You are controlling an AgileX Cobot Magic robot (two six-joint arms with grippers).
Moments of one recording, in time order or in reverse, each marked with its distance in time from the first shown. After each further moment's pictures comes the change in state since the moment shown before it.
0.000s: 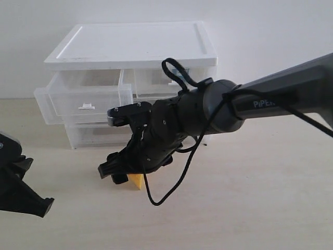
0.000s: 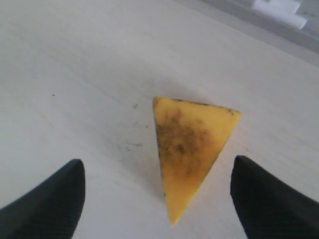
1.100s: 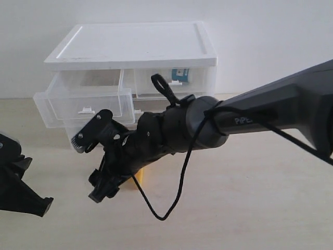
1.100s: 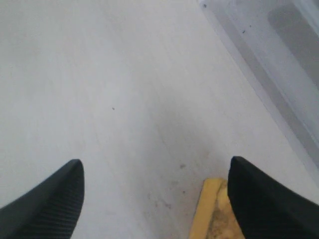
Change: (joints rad) left arm 0.000 0.000 0.000 -0.006 -0.009 0.006; right arm 0.063 0.032 0.000 0.242 -0.177 -0.762
